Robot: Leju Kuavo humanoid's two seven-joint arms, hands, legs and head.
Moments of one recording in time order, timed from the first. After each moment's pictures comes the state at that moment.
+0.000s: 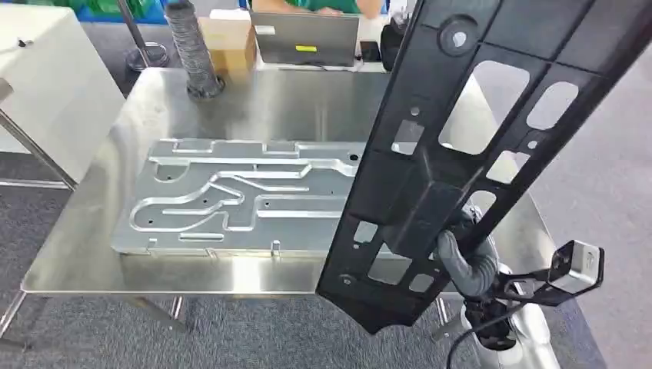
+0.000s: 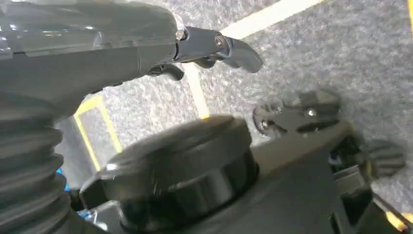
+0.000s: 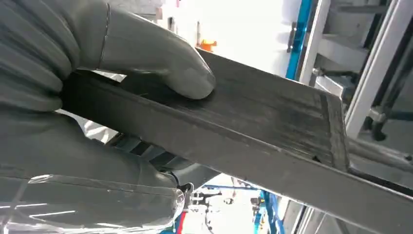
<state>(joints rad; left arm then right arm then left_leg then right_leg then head) -0.08 -0.16 0.70 -0.19 -0.98 -0.08 0.05 -0.08 -0.15 0.07 -1.90 -0.51 0.63 -0.37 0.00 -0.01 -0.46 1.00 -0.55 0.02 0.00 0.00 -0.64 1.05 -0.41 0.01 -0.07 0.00</state>
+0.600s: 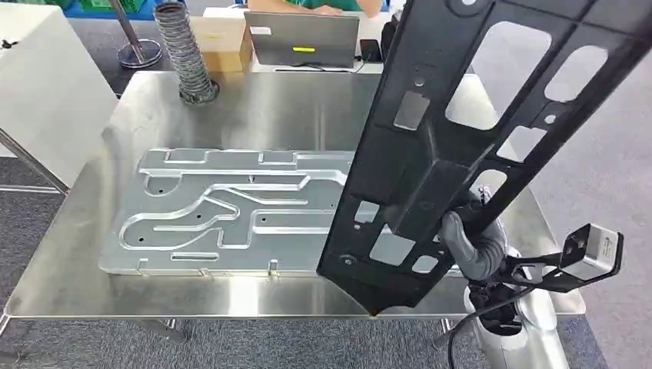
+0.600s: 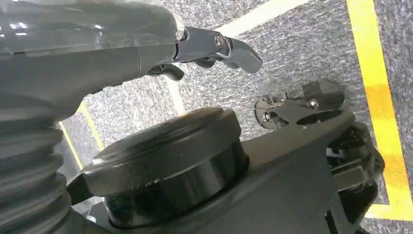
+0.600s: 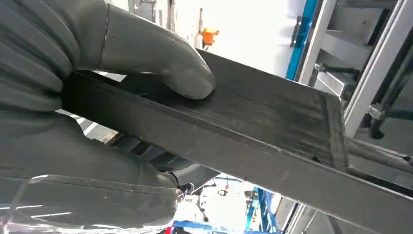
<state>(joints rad) -0.09 -0.17 0.70 -0.19 -0.98 -0.07 -0.01 -0.14 -0.15 0.07 -1.95 -0.51 0.61 -0.32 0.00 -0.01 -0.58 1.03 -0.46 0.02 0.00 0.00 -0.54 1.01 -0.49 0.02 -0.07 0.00</state>
